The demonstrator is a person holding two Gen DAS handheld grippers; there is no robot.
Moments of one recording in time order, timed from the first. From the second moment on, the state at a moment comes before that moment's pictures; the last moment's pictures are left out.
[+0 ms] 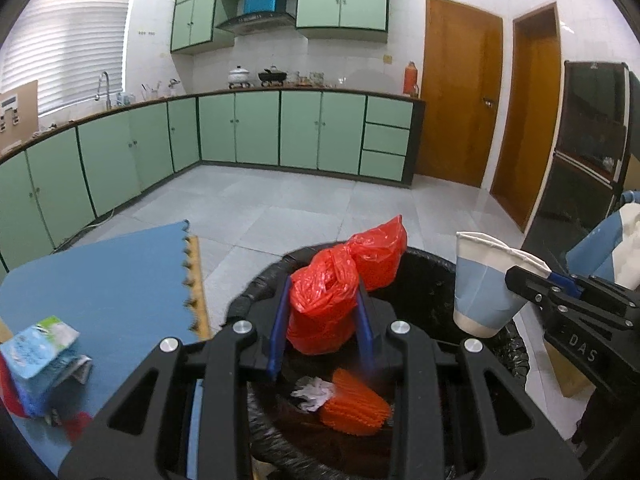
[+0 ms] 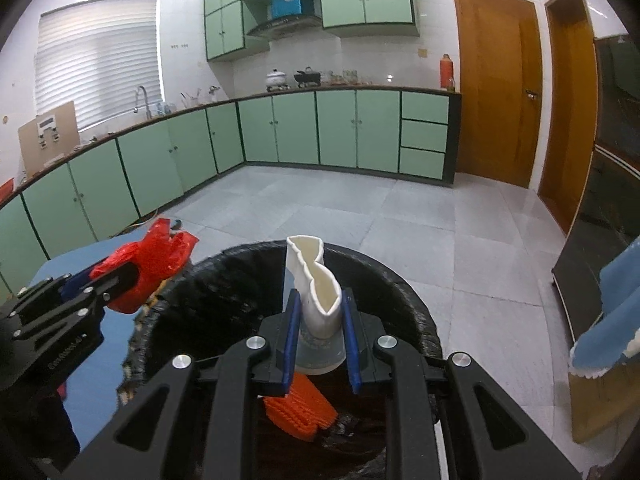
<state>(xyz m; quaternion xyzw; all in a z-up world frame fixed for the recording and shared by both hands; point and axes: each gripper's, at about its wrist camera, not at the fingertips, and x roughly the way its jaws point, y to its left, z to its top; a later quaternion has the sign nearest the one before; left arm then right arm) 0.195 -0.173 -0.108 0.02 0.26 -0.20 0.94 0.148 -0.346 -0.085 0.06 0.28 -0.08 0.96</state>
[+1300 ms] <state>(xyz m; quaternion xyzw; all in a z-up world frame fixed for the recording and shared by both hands) 0.172 -0.052 -0.065 0.01 0.22 -0.10 0.97 0.130 -0.305 -0.057 0.08 0.24 -0.08 0.96</state>
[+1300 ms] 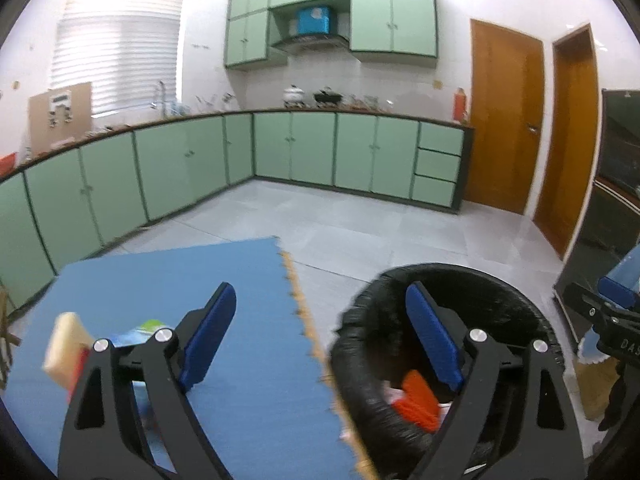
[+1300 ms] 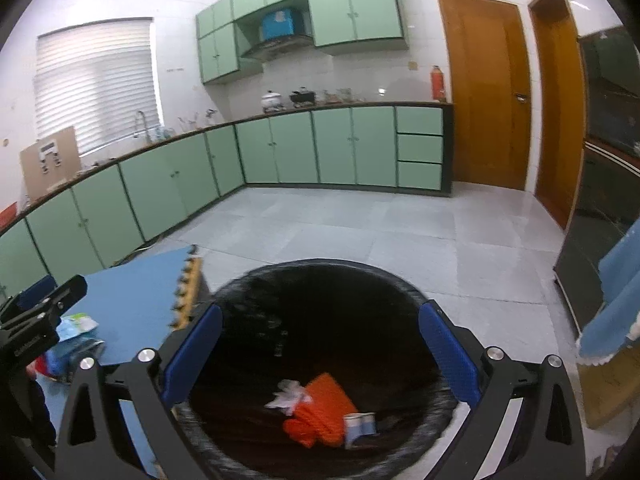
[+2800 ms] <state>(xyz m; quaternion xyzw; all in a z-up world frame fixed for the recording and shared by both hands) 0.181 0.198 -0.128 -0.03 0.30 0.10 0.95 0.200 -0.036 -0.116 0.02 0.29 0.09 0.95</state>
